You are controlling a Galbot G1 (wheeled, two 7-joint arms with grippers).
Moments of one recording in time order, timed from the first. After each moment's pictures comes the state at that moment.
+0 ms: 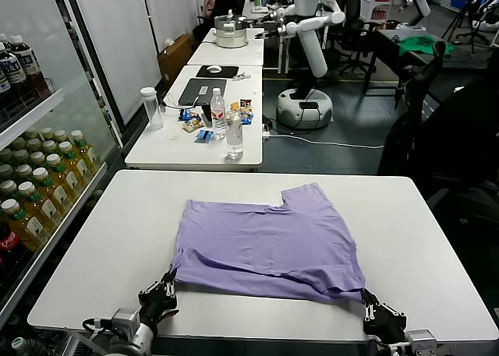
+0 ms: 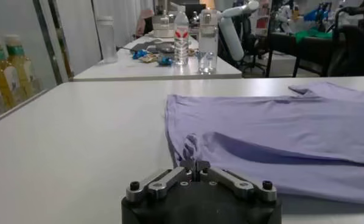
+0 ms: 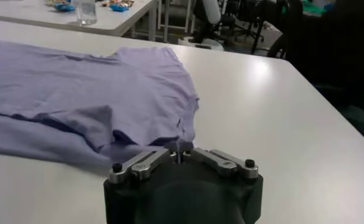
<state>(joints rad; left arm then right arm) 1.59 -1.10 -0.41 -2.13 -0.39 0.33 -0.23 -1.82 1.24 0.68 2.35 0.24 -0.48 0.02</state>
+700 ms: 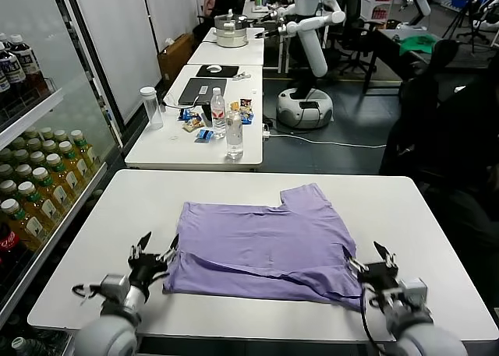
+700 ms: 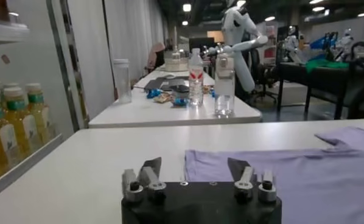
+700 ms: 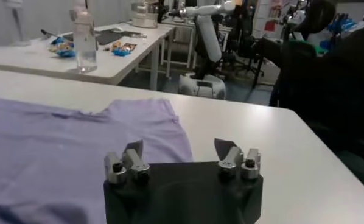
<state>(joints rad) 1.28 -1.04 -0.37 -1.98 -0.49 0.32 -0.27 -1.28 1.16 0.51 2.05 0.39 -0.55 0.11</state>
